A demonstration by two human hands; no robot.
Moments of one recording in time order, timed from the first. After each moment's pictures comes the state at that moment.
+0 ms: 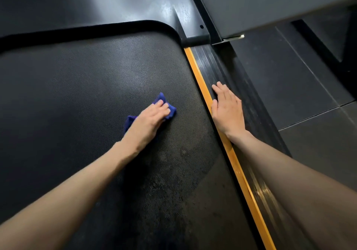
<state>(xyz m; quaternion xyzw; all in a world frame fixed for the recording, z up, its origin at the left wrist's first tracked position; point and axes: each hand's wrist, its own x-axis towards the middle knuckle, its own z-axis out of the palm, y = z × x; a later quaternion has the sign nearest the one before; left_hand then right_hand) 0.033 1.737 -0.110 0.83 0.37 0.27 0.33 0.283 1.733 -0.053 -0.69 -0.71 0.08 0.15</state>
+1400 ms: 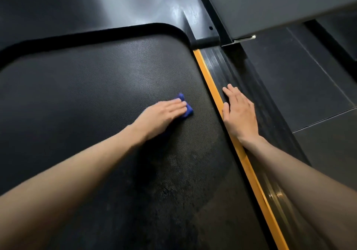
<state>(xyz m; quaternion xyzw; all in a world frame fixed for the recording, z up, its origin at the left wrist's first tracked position) 0.022 1.764 -0.070 0.95 0.29 0.11 0.11 0.282 1.731 -0.048 -0.69 -0.70 0.10 0.16</state>
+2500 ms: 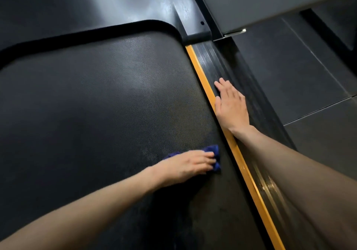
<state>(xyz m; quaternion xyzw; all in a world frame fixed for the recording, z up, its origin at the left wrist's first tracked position) 0.088 1.646 -0.068 0.92 0.18 0.07 0.35 0.286 1.733 -0.053 -0.68 -0.71 0.08 0.13</state>
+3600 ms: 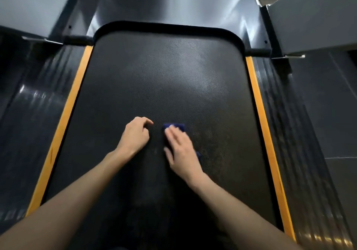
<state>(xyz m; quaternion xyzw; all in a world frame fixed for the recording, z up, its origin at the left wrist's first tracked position) -0.102 1.567 -0.020 0.53 0.78 0.19 0.27 0.067 1.560 -0.081 -0.47 -0.85 0.19 0.18</state>
